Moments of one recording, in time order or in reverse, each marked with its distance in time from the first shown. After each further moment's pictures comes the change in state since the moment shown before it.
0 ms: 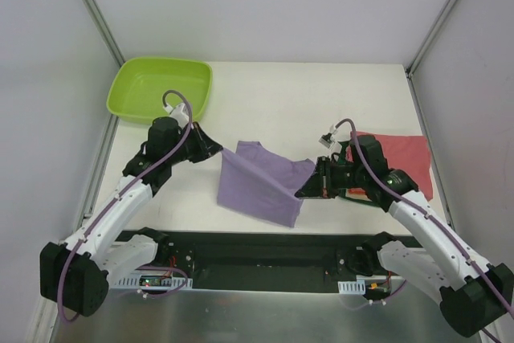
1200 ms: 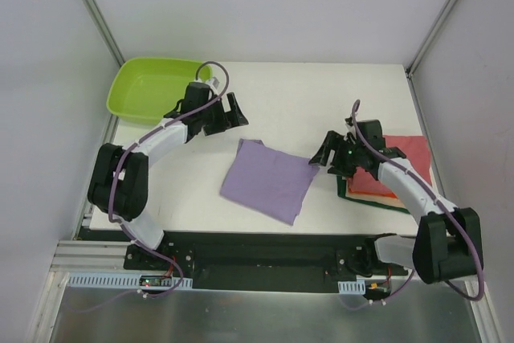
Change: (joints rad) left arm 0.003 0.727 0.403 0.119 0.004 0.105; right arm -0.298 0.401 0.042 0.113 0.378 -0.147
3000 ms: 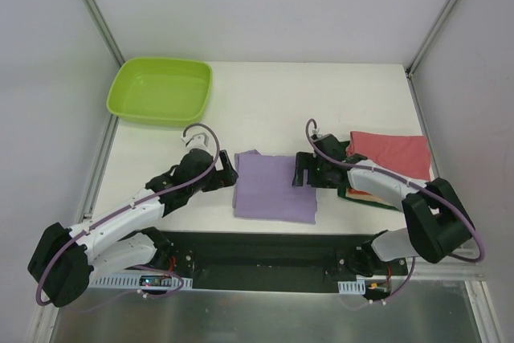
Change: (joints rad) left arm -0.361 -0.690 -0.586 -0.124 -0.459 -0.185; right arm 0.328 0.106 -0.074 0.097 0.359 0.003
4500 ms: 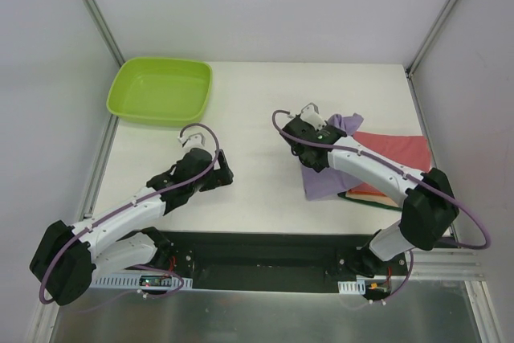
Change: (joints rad) left arm 0.026 0.027 0.002 -0.035 -0.069 0.002; right arm 0.261 0.147 0.502 -0.607 1.027 -0.397
